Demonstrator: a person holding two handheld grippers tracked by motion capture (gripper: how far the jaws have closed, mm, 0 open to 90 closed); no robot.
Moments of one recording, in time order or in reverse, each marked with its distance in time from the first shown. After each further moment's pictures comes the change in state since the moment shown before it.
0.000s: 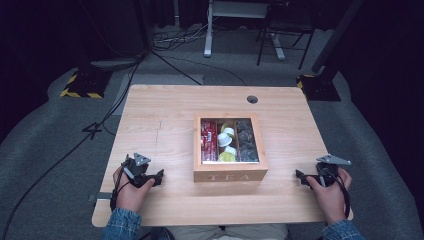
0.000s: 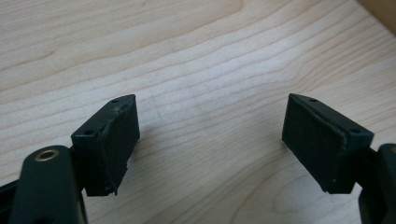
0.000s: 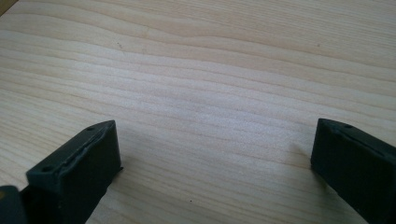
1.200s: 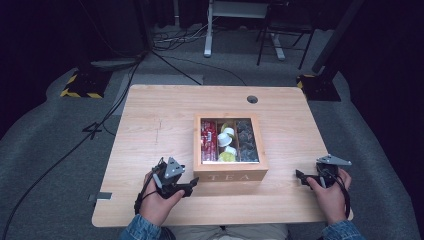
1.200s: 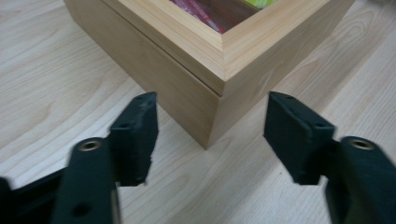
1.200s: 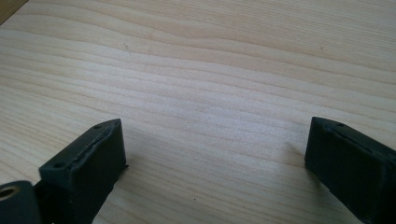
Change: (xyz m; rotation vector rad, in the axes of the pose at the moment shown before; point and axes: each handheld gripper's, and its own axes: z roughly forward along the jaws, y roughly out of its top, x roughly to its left) left arm -0.100 0.029 -0.029 -0.123 -0.268 0.236; right arm 0.001 -0.001 -0.001 -0.012 0.011 -0.013
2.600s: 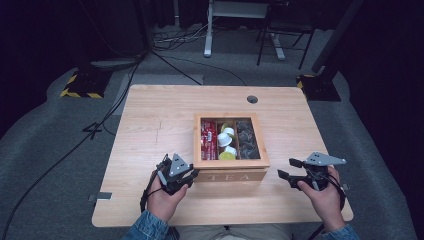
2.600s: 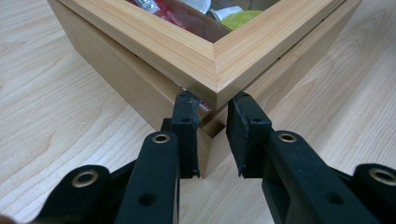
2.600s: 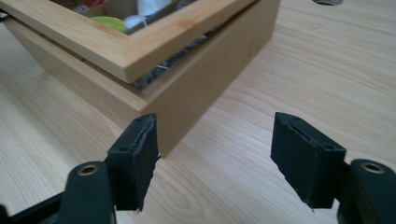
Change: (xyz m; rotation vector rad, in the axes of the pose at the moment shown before) left arm -0.003 0.015 0.000 -0.044 0.006 0.028; right arm 0.076 0.047 -0.049 -0.136 0.329 -0.186
